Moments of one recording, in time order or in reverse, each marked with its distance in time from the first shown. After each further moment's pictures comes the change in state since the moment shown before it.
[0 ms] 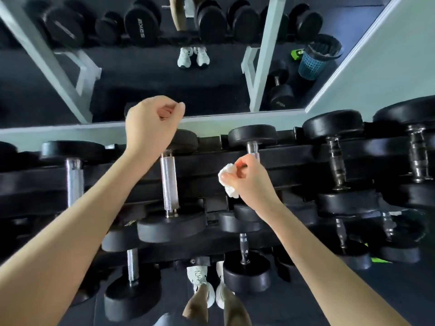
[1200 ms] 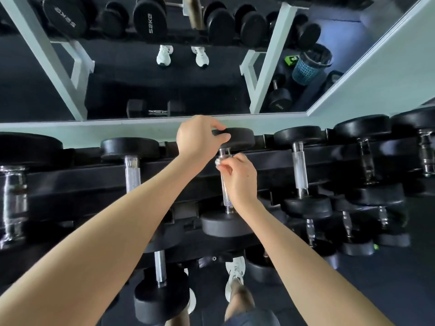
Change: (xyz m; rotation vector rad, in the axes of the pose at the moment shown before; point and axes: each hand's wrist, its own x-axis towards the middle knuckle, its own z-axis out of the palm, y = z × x) left_hand 0.022 -0.108 -0.022 0.054 -0.253 0.033; right_hand 0.029 -0.025 0.180 -0.469 0.368 -0.270
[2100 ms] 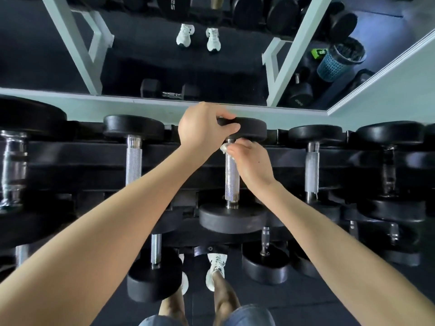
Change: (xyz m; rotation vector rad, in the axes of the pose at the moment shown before) left_hand -0.007 -0.002 0.002 -0.029 0.079 -0.037; right_hand 0.034 0.015 -0.019 -0.075 -0.333 -0.115
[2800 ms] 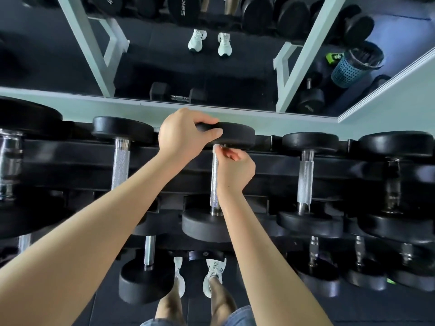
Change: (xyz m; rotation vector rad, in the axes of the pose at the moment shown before) left_hand -0.009 0.012 0.000 -0.014 0.034 -0.112; right_hand 0.002 -0.020 0.021 0.792 0.436 0.596
